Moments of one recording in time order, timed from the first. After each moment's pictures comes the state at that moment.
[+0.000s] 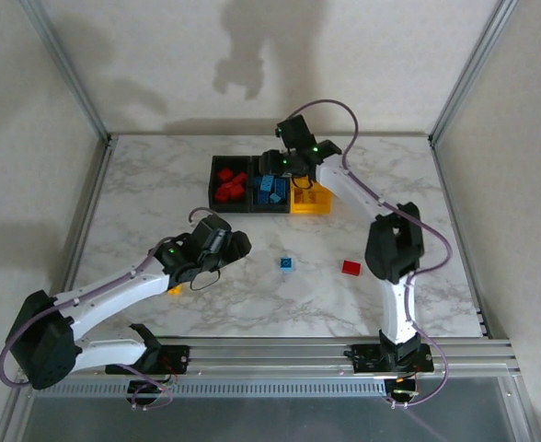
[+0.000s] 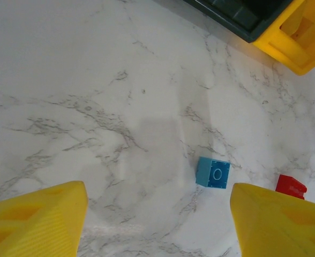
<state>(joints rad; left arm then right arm) -0.71 1.20 0.76 -0.40 -0.11 -1.06 0.59 2.00 1.86 -0.67 -0.06 0.43</state>
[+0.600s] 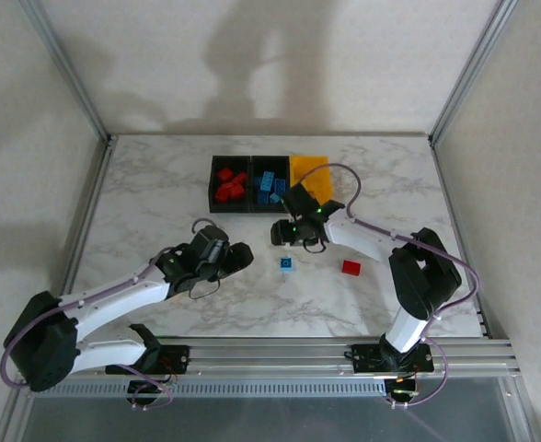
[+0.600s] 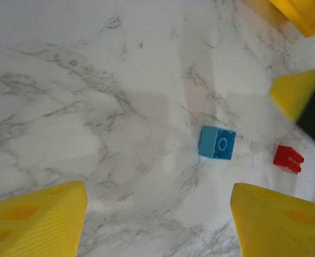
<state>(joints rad) -0.71 1.15 0.62 -0.29 0.00 -1.10 0.74 1.71 1.15 -0.56 -0.05 0.57</state>
